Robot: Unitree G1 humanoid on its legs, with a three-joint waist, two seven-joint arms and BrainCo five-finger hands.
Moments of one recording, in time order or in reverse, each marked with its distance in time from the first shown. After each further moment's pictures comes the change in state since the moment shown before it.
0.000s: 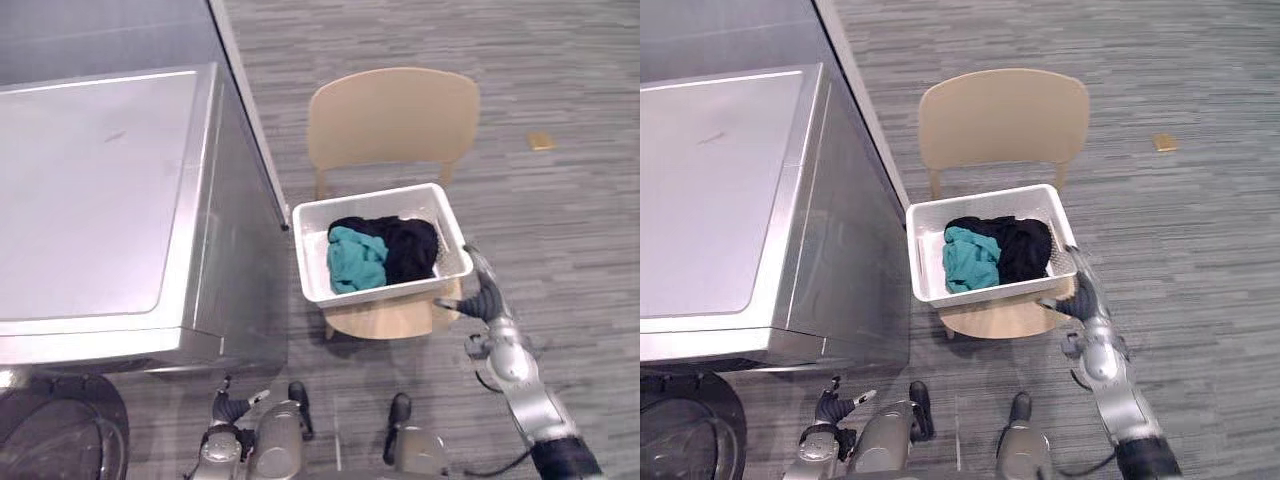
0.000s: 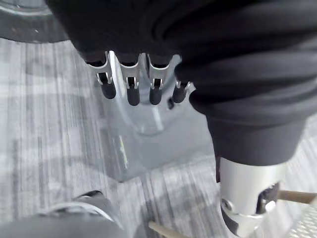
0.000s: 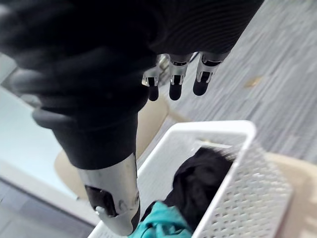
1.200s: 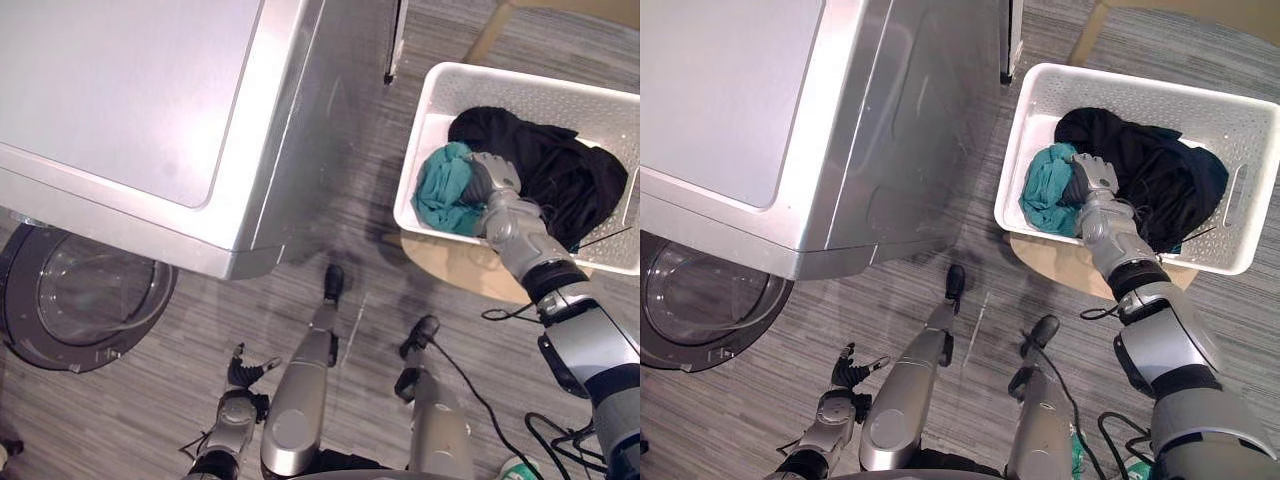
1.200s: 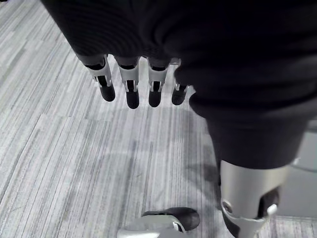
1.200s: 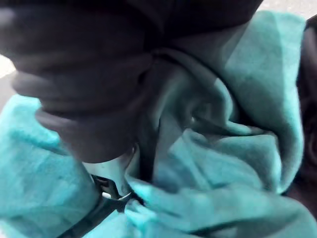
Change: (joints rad) left arm -0.169 -0.011 -0.098 0.033 -0.080 -0.027 0.068; right arm -0.698 -0.103 0.233 0.667 -0.078 0.099 -0.070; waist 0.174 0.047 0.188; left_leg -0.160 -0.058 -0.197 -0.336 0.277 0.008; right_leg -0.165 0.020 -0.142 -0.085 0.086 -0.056
